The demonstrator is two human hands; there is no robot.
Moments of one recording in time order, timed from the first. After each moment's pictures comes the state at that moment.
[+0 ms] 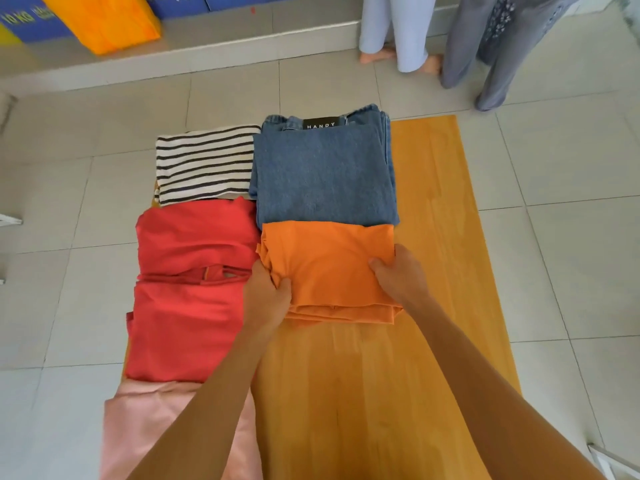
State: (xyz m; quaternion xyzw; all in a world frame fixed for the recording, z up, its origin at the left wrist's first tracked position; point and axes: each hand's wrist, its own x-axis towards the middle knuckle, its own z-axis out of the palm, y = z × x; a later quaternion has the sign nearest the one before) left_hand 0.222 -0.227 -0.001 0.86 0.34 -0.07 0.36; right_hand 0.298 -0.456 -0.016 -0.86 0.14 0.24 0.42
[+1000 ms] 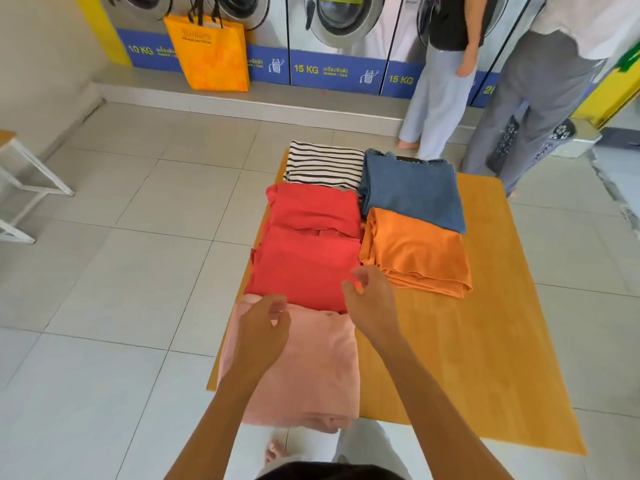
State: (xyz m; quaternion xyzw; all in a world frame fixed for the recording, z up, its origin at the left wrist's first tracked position) left_hand -0.042 -0.086 0.054 0.83 0.29 0.07 0.46; right_hand 0.059 -0.251 0.087 -0.88 -0.01 0.10 0.47
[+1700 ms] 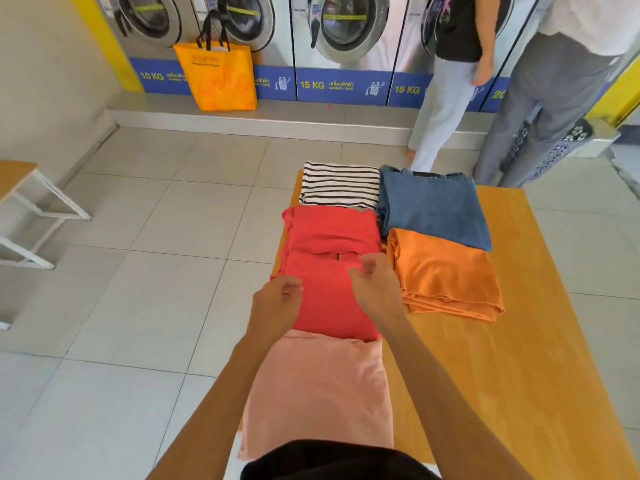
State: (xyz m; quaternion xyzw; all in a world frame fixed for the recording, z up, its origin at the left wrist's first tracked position) left_hand 0.038 -0.019 0.069 0.84 0.25 0.04 0.48; right_hand 0.124 -0.191 0.088 -0.86 0.02 0.10 0.51
